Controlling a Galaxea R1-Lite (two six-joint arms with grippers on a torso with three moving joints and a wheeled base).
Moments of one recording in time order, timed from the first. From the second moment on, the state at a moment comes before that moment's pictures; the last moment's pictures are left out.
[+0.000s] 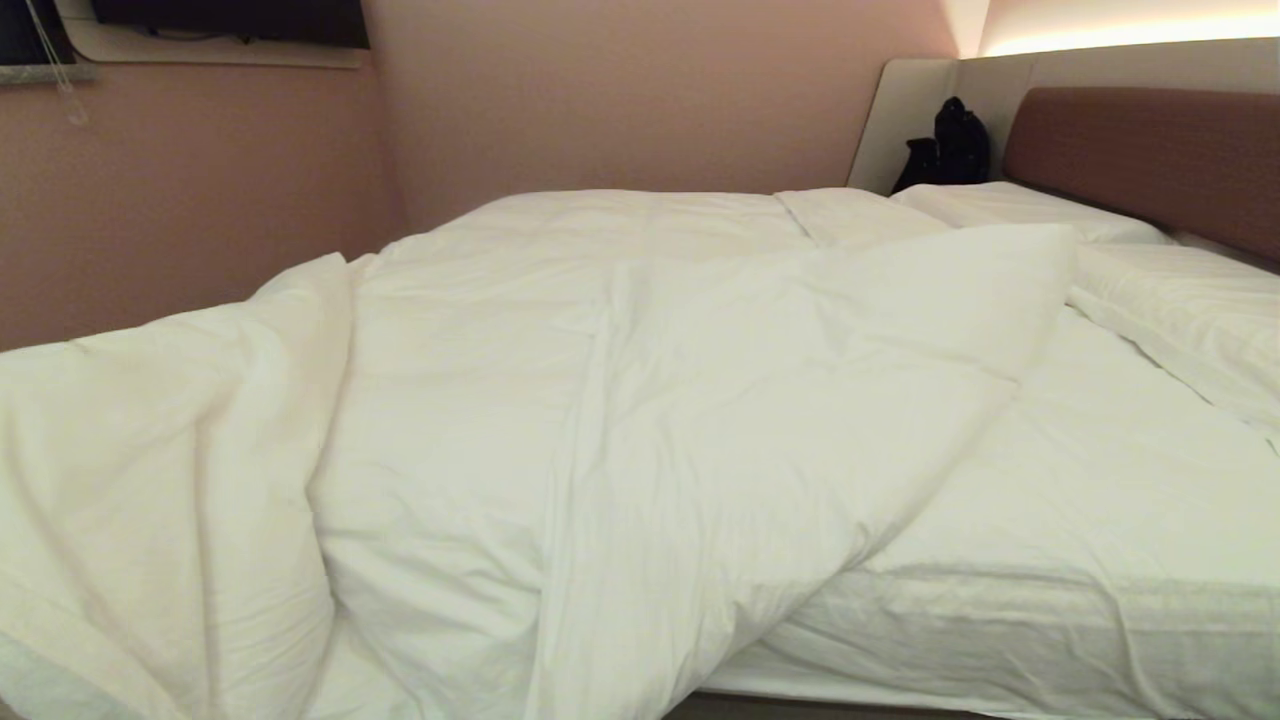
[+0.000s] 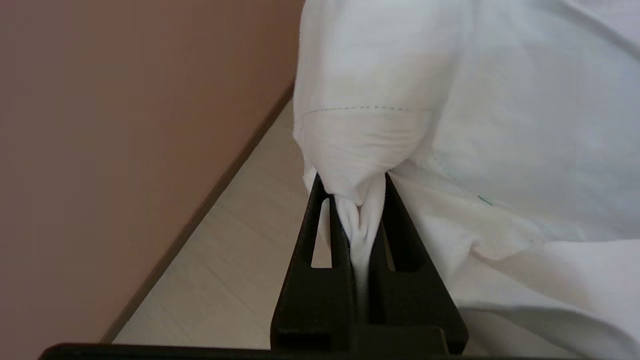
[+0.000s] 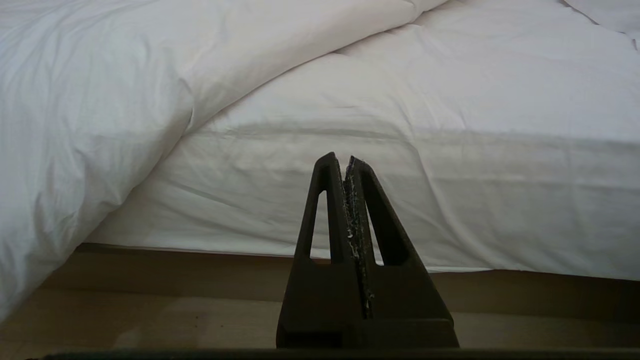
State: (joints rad) left arm 0.91 1.67 -1.26 -0.06 -0.24 0.49; right arm -0.01 0.00 0.00 -0.01 -0.01 0.00
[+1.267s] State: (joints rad) left arm 1.22 2.00 -1.61 -0.12 -0.26 0.28; right arm -0.01 0.00 0.00 -0.01 -0.01 0.00
